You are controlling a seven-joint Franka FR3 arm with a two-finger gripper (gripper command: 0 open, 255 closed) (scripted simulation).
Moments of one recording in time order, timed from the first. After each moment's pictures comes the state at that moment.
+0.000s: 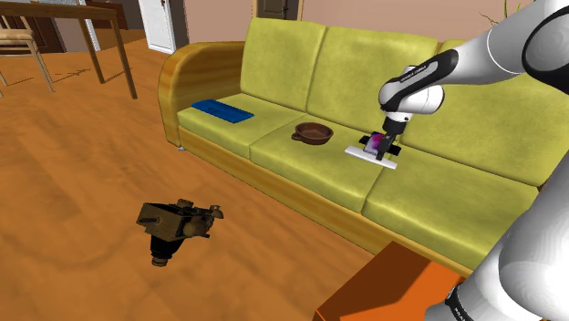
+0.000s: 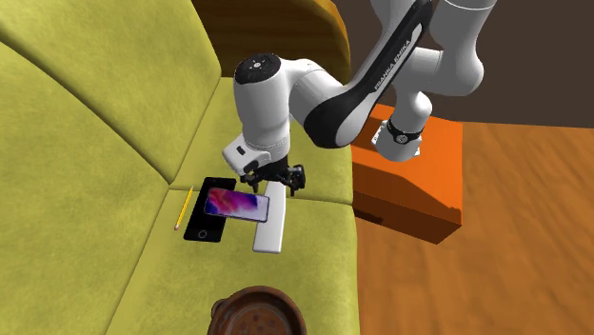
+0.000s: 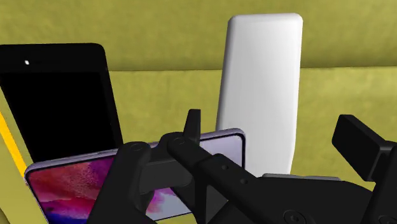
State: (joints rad) arm 0.02 0.09 -0.60 -2.19 0.09 2.27 -0.90
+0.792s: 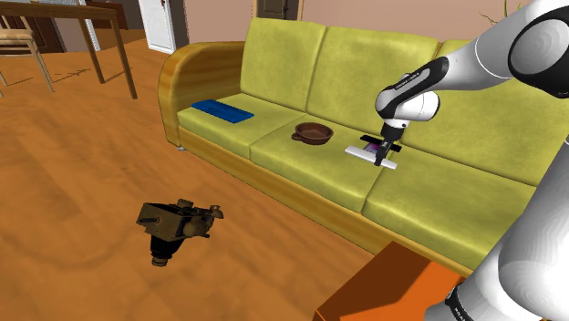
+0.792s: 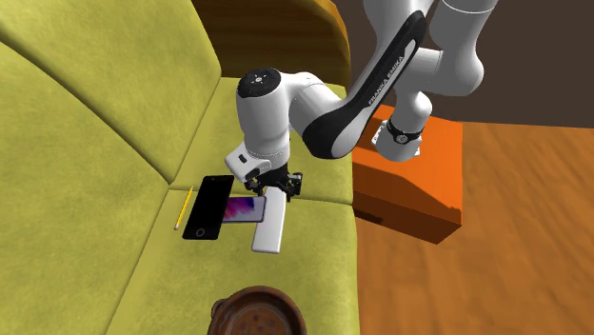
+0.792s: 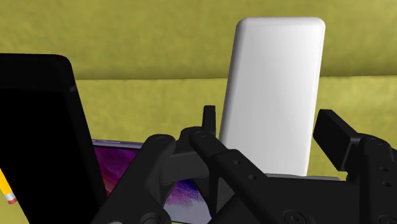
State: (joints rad) arm 0.01 0.14 -0.60 -2.21 0.13 2.33 -0.94
